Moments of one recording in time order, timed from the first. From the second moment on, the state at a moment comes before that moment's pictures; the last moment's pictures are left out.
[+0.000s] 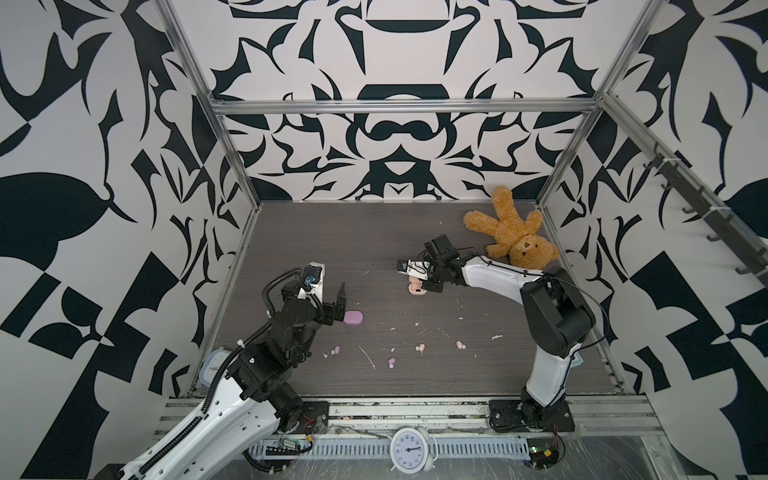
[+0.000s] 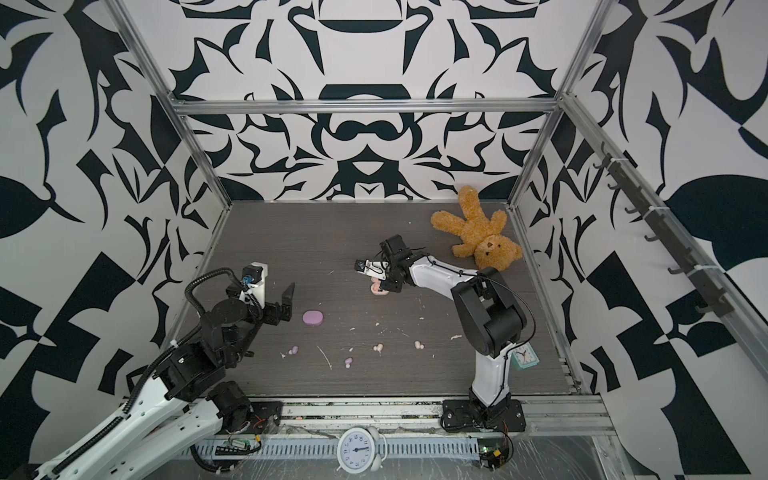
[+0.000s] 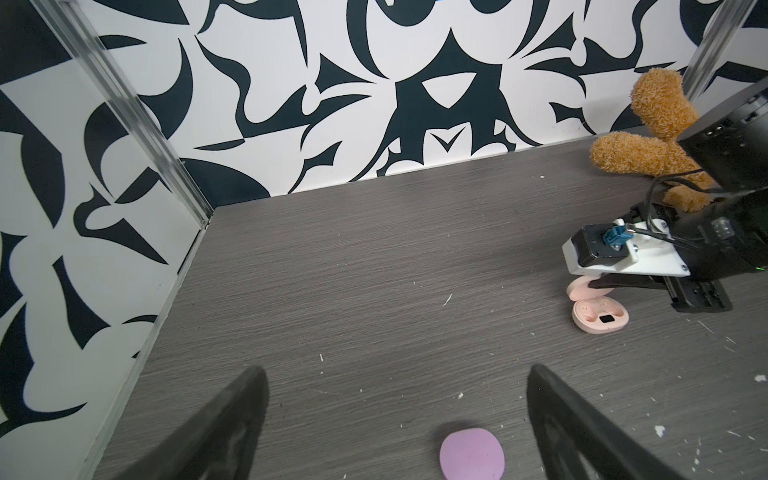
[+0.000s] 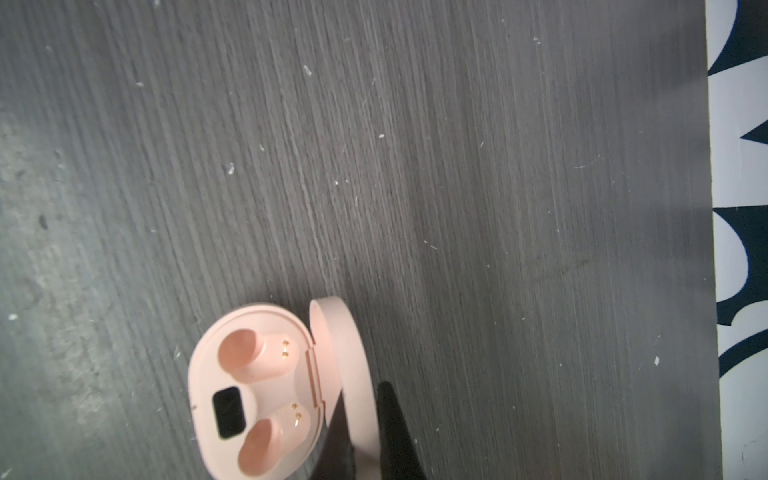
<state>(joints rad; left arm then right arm) -0.77 0.56 0.59 -0.35 -0.55 -0.08 0.56 1.86 1.20 -0.33 -0.09 -0.85</state>
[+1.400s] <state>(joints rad) -0.77 0.56 0.59 -0.35 -0.54 -0.08 0.57 1.87 1.20 -0.33 -0.09 -0.84</state>
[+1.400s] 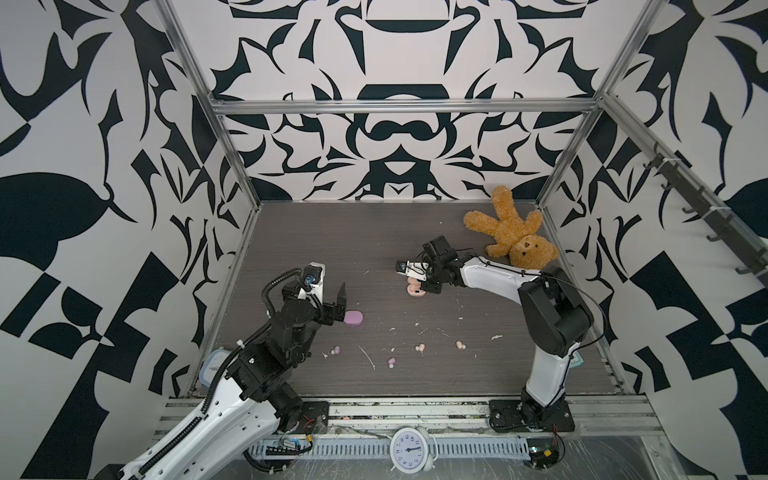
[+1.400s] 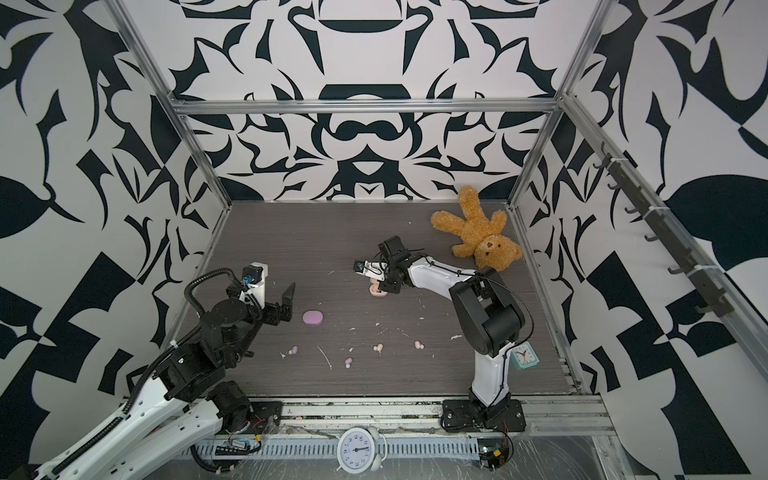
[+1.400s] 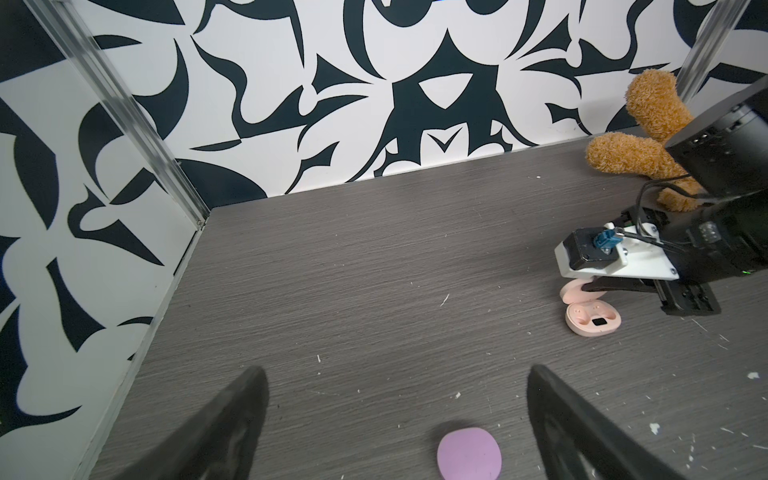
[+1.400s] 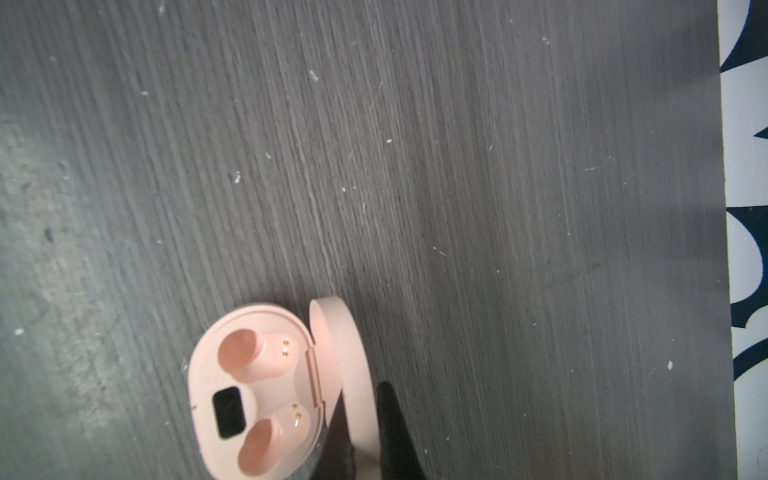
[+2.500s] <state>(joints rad) -0.77 0.54 0.59 -0.35 -0.53 -0.08 0.57 1.85 1.20 -0.33 -0.09 -0.83</state>
